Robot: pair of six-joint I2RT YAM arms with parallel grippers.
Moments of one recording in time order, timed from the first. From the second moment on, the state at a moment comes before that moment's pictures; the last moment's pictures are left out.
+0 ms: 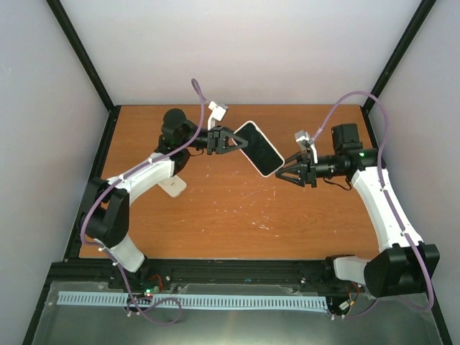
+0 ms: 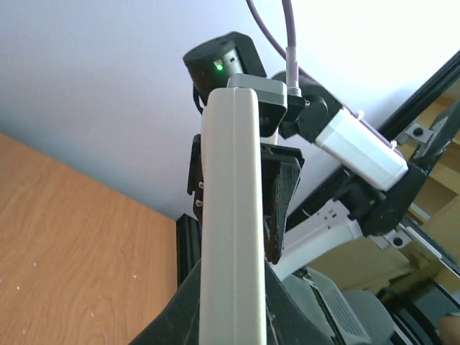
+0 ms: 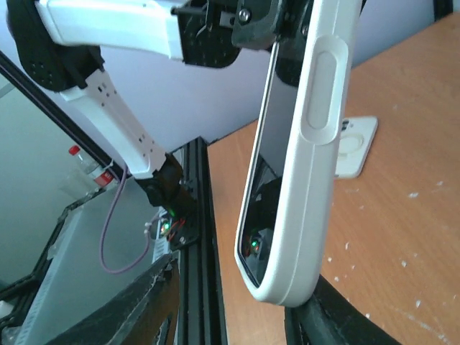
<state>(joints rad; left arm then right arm) -0.47 1.67 1.17 0.73 1.31 -0.90 0.10 1.27 1.19 -1.06 -1.31 -0.60</state>
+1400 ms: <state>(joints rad) -0.41 1.52 0.95 1.12 1.13 -1.19 0.10 1.31 1.24 -0.57 -1.53 -0.01</state>
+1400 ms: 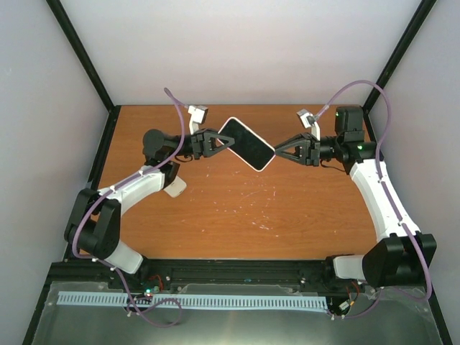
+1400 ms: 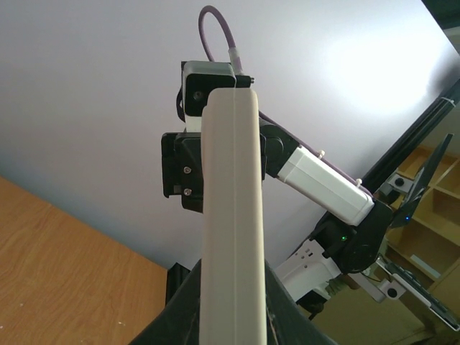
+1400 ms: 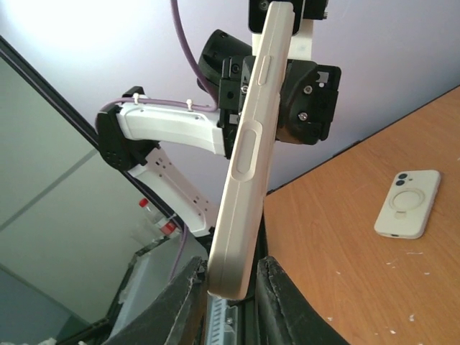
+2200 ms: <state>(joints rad) -0.41 1.64 0.97 1.40 1.21 -1.31 0.16 1.32 1.32 -0.91 -1.47 -0.33</state>
